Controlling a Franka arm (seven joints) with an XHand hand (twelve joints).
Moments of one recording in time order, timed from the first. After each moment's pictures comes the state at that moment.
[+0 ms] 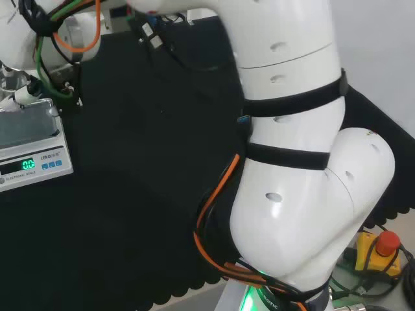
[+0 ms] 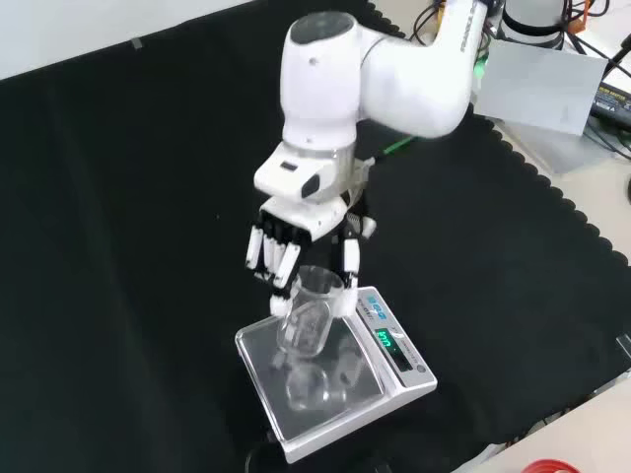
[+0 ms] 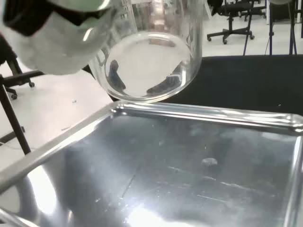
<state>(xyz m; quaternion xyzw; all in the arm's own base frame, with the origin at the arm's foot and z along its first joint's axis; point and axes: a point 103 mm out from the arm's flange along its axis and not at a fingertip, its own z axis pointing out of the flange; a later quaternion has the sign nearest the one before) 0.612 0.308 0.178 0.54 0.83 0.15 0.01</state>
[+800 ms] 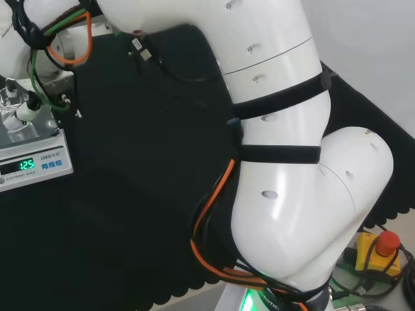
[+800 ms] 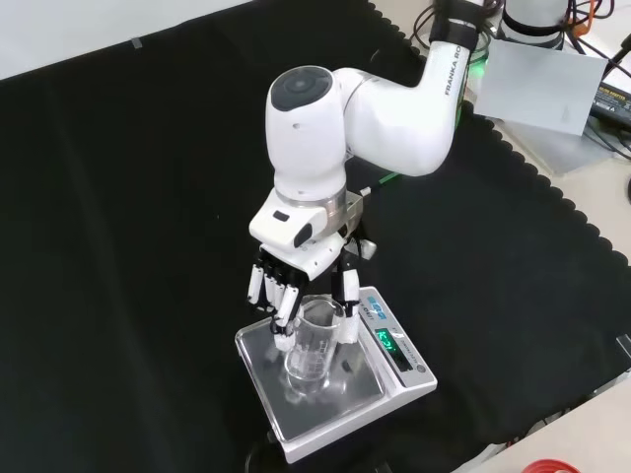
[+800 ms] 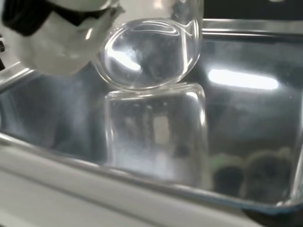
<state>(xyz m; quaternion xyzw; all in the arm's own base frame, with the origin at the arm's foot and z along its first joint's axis) 0.612 0.317 0.134 0.54 0.84 0.08 -0.03</state>
